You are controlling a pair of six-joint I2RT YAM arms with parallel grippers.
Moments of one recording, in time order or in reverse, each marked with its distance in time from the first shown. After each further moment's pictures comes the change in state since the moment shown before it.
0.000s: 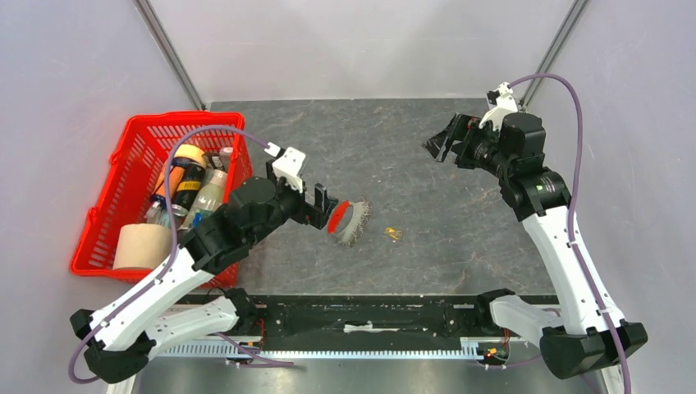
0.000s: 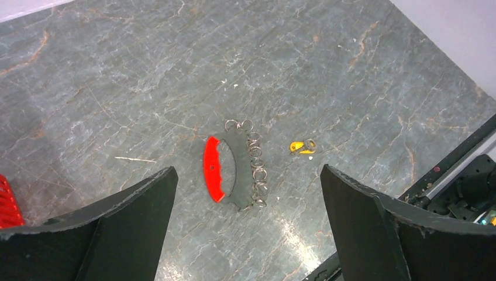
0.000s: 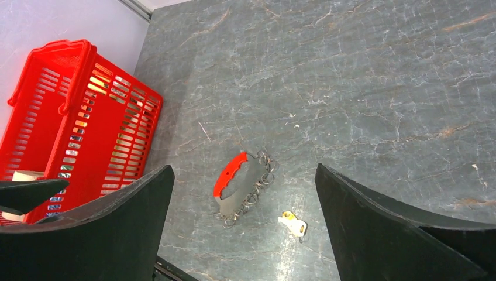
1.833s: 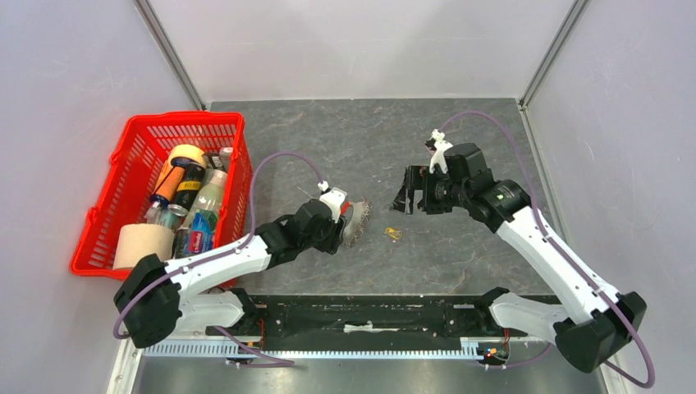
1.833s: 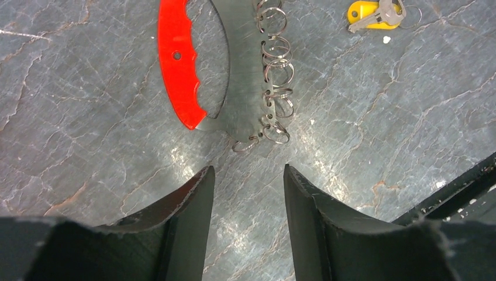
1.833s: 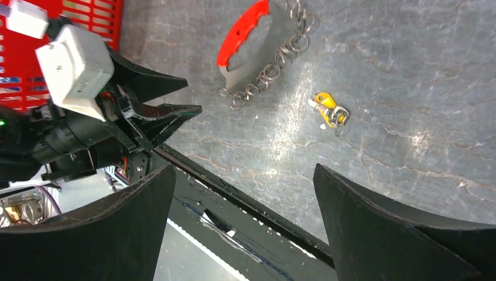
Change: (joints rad) left arm -0.006 0.307 -0.386 0.242 0.071 -0.096; right arm 0.288 0.010 -0.148 -0.198 -0.011 0.025
